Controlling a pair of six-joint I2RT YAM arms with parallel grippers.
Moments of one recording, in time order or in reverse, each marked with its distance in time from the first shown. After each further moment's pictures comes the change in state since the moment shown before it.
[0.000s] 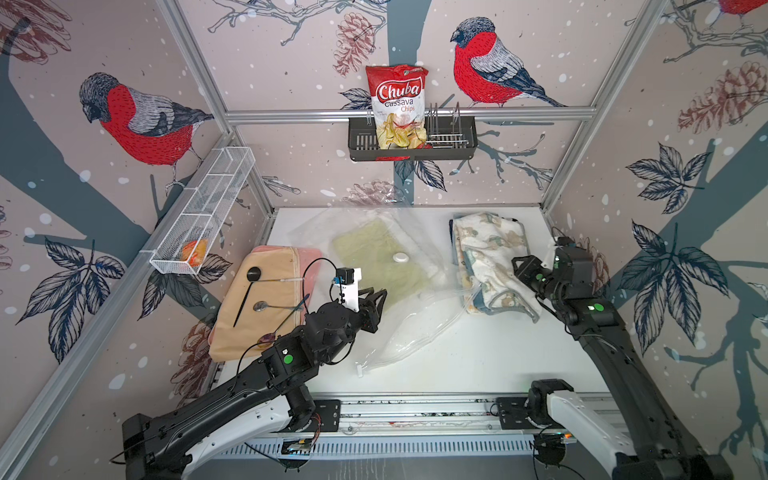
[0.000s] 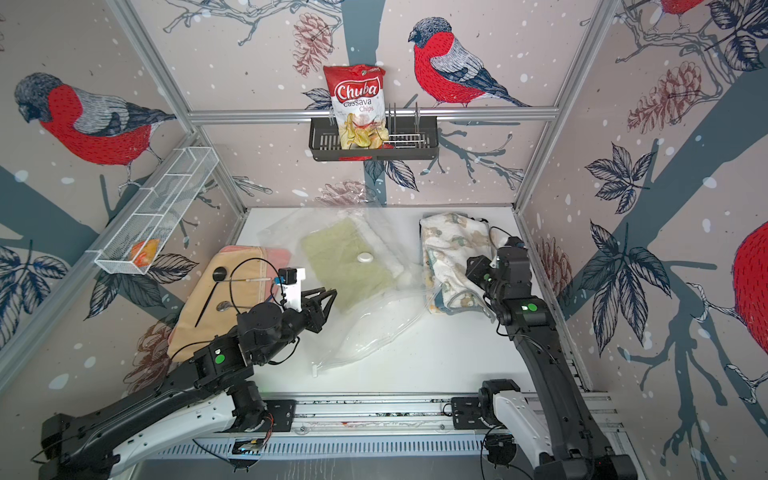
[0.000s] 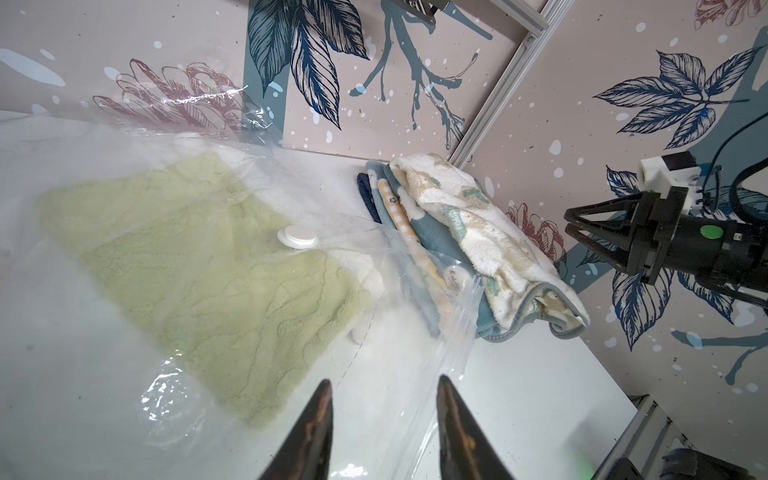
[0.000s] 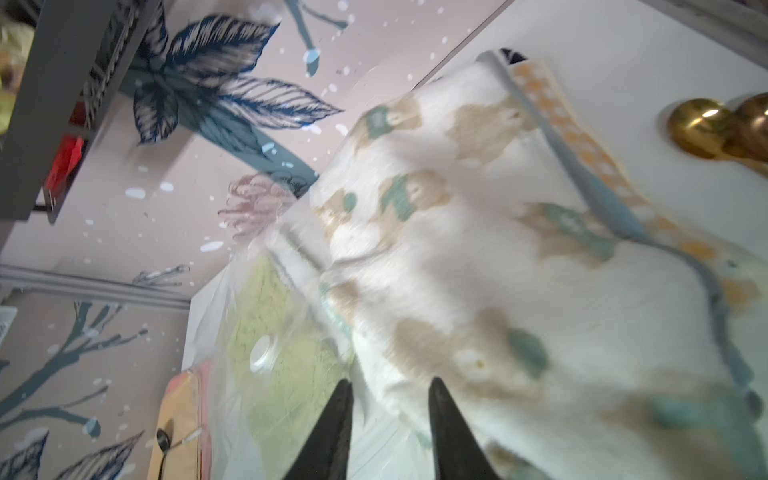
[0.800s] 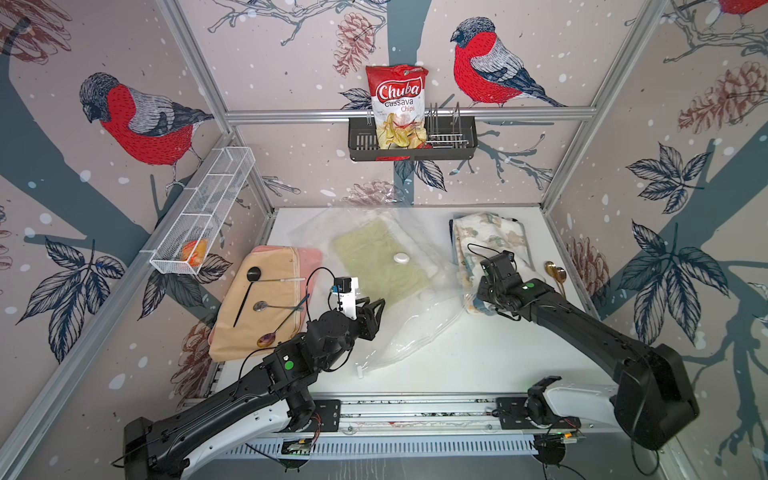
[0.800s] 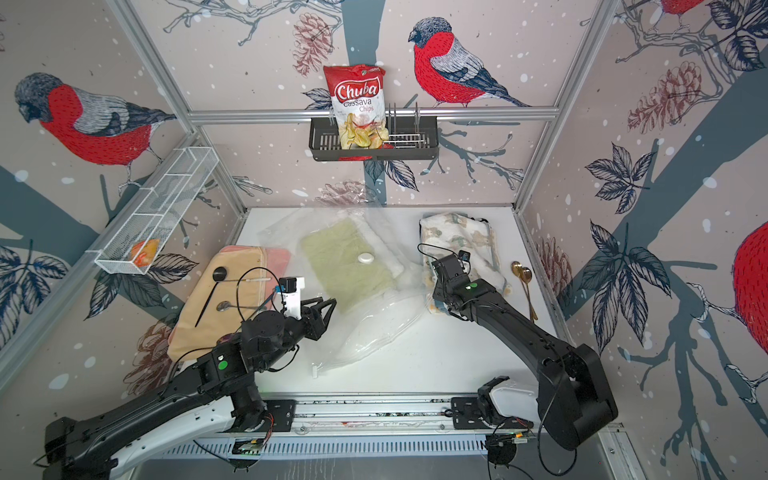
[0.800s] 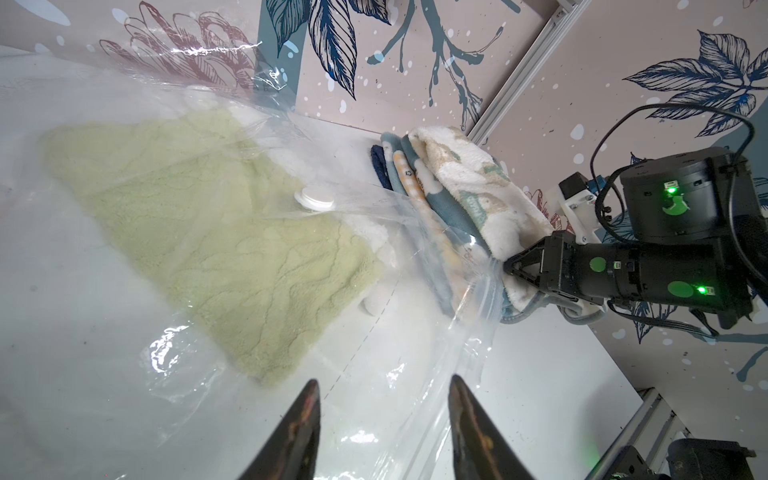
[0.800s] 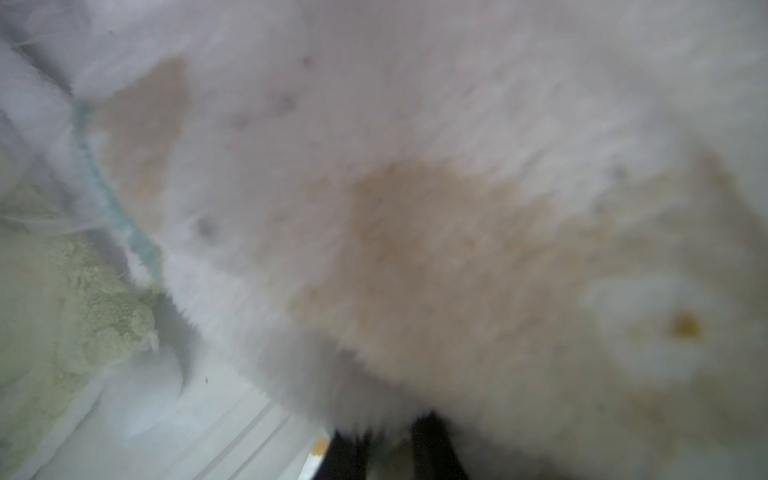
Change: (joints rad) left arm 0.001 -0.039 -0.095 0.003 0.003 -0.054; right arm 0.279 0.343 -0.035 -0.065 0.396 -0.026
